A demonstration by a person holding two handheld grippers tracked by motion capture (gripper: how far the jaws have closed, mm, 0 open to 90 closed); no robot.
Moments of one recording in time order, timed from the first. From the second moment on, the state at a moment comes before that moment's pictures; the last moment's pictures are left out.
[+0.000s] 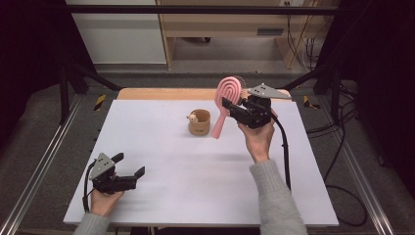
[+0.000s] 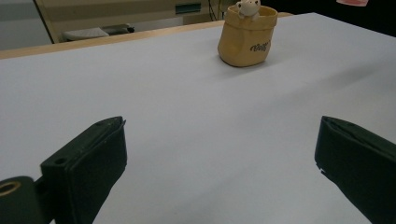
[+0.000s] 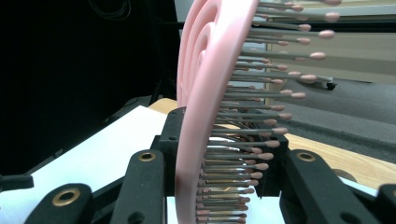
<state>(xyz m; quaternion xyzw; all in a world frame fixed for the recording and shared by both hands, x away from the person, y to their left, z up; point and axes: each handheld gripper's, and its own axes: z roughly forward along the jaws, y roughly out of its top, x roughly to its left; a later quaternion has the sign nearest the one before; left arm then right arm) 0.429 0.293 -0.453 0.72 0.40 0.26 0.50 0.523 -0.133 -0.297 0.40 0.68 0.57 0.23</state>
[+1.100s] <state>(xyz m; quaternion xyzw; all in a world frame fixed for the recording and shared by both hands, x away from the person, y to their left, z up) 0.429 0.295 -0.452 0.72 0.40 0.26 0.50 0.566 -0.098 -0.286 0.40 0.69 0.54 0.26</state>
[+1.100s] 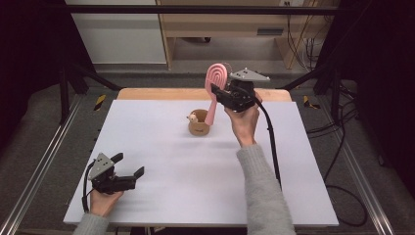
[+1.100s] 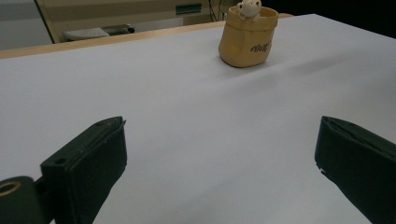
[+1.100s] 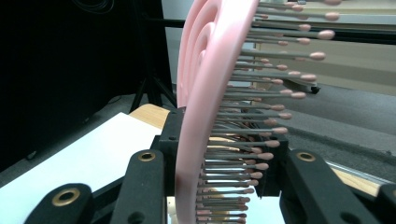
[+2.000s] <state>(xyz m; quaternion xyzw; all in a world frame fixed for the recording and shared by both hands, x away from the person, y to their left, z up) 0.429 0.295 -0.453 0.72 0.40 0.25 0.50 0.595 -0.081 -0.286 0.42 0.68 0.53 0.27</state>
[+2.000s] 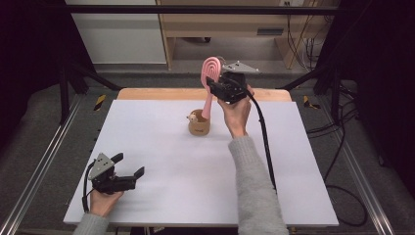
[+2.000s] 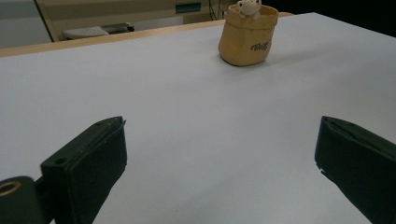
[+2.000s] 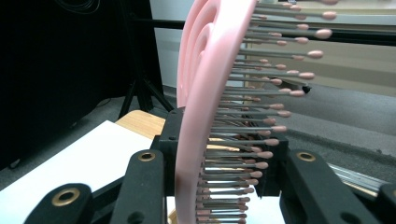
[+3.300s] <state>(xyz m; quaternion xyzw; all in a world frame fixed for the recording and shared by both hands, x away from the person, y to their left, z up) 0.430 0.294 -0.454 0.72 0.41 0.25 0.50 0.623 -0.062 -0.313 0.43 0.69 0.51 0.27</state>
